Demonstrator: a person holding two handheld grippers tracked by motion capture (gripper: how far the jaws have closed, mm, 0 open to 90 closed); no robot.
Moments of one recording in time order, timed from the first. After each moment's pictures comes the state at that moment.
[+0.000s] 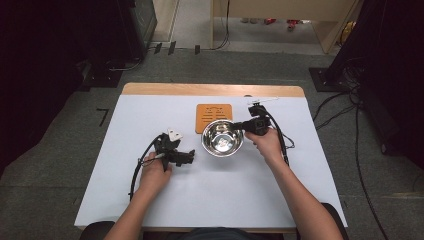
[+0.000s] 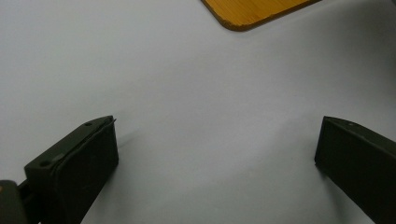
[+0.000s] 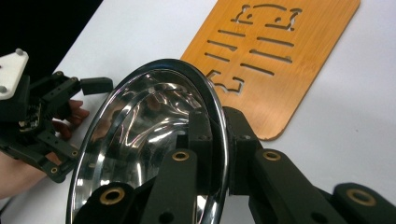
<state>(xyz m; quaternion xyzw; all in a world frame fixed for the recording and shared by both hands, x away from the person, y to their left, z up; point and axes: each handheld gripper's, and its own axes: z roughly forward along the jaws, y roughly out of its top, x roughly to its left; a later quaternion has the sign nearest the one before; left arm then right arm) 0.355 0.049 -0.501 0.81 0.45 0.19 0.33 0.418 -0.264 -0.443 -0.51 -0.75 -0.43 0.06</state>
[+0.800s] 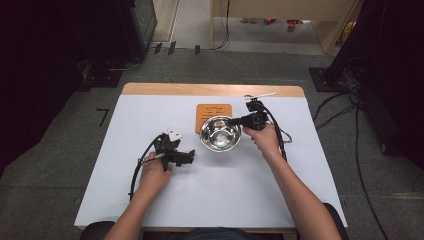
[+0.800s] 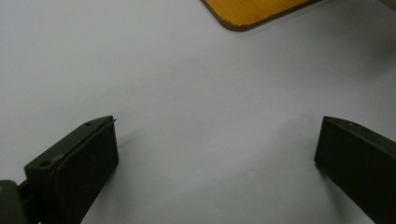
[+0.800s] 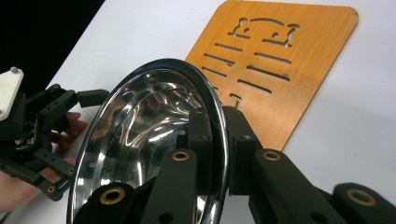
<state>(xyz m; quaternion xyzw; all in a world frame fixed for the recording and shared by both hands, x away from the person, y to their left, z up) 0.355 0.049 -0.501 0.81 0.45 0.19 0.33 0.435 -0.258 -0.440 -0.51 -0.74 -0.42 0.06</state>
